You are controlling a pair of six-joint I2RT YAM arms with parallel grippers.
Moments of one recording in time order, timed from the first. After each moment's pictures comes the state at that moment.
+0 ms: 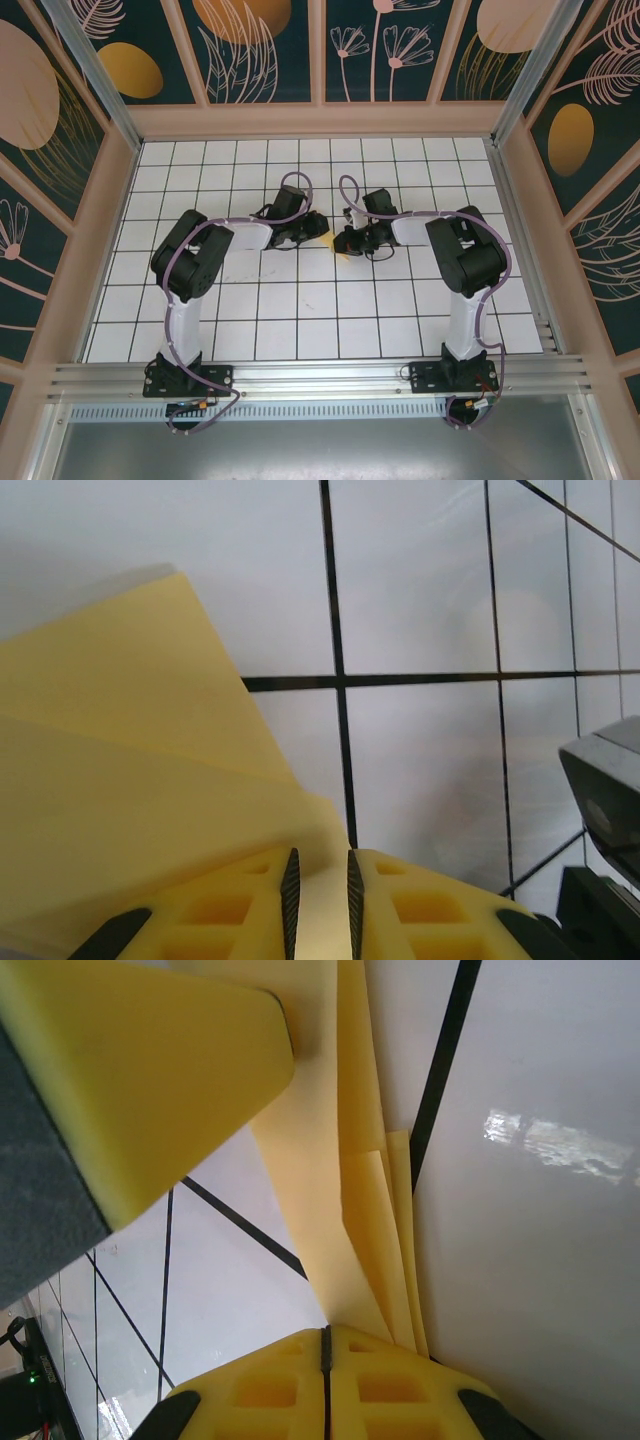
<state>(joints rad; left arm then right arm) -0.56 2.05 1.15 0.13 0.31 -0.80 0.45 1.97 1.04 -0.13 -0.69 0.40</state>
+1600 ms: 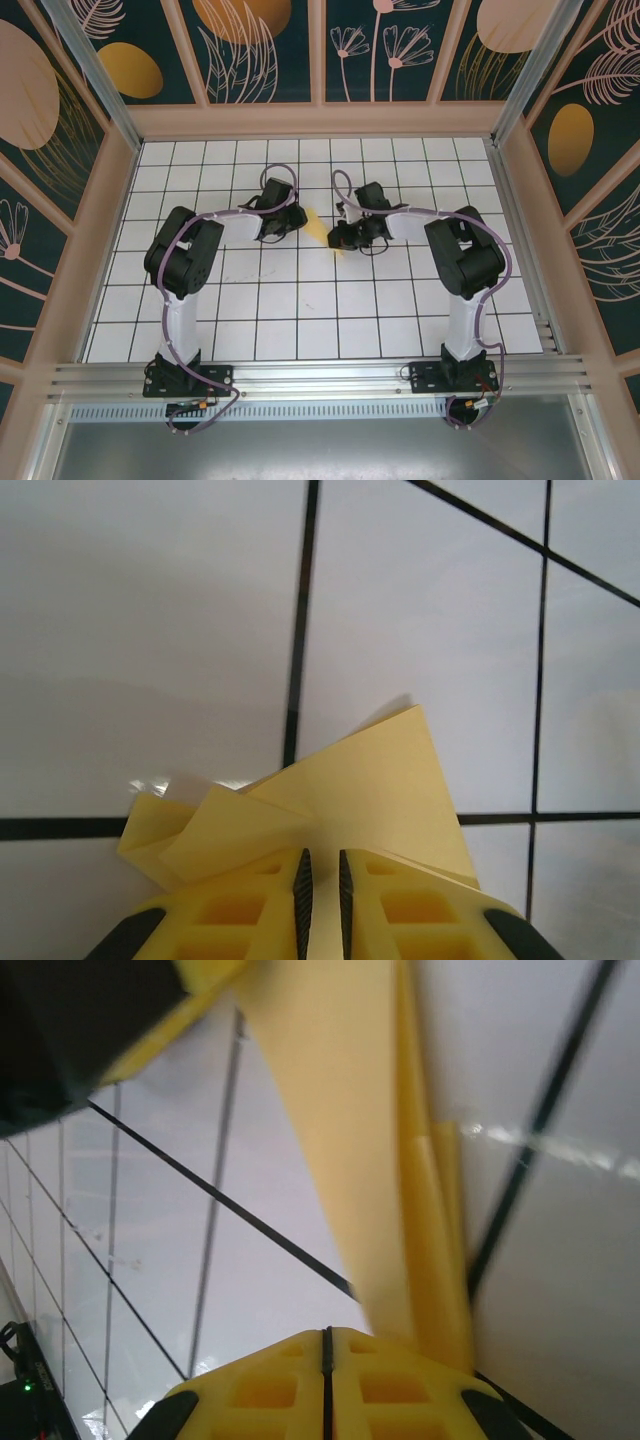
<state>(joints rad) -0.47 2.05 1.19 0.00 0.13 -0.78 0.50 1.95 1.15 -0.22 -0.64 0.40</state>
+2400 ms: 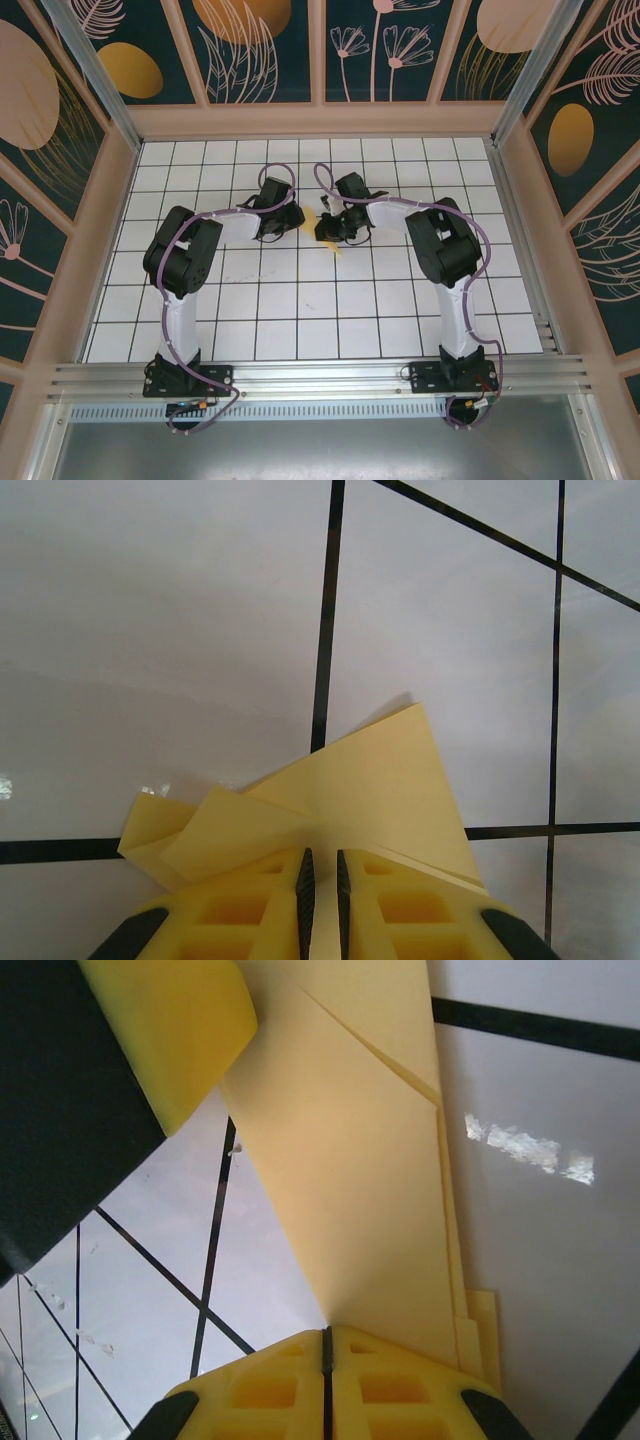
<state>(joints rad) -0.46 2.05 1.19 -0.01 0.12 -0.76 0.54 2.12 1.38 -0.35 -0.57 0.38</state>
